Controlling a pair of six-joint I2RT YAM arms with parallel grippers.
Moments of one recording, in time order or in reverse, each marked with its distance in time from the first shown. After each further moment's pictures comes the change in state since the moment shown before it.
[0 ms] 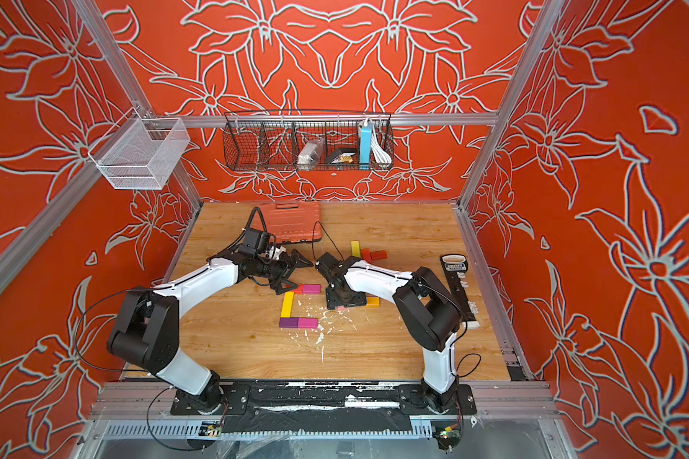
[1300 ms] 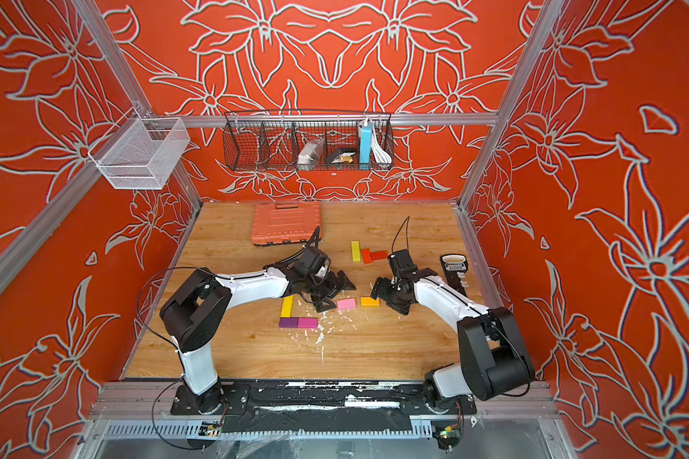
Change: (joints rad) left arm -0.378 0.281 0.098 0.204 -0.190 -0.229; right arm -0.481 -0.451 -0.473 0.232 -0.326 0.068
